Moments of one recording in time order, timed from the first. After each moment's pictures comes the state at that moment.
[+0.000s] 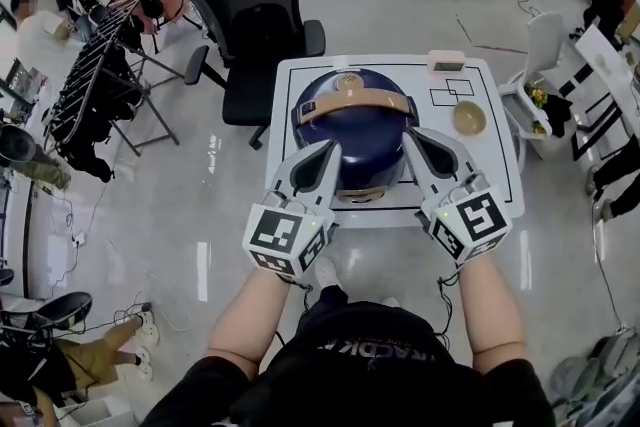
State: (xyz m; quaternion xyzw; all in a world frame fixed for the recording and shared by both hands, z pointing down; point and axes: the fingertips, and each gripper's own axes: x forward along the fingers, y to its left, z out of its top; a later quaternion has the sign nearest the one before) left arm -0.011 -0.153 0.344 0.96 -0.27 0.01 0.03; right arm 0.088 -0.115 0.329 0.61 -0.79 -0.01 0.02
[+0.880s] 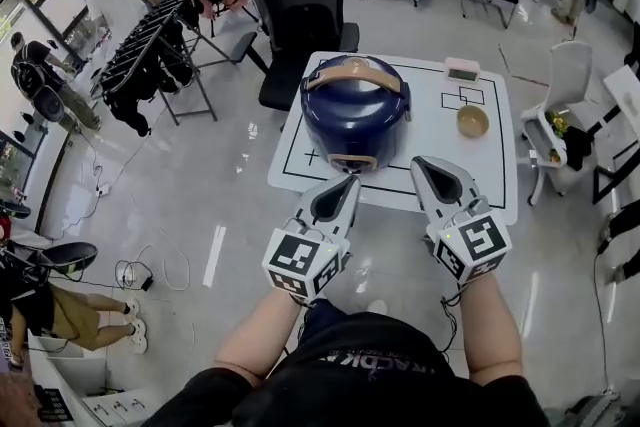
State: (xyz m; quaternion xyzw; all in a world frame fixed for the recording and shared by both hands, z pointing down) left arm 0.015 0.019 0.367 0.94 -0.34 0.03 0.05; right arm 0.112 0.024 0.347 0.53 -0.85 0.01 0.02
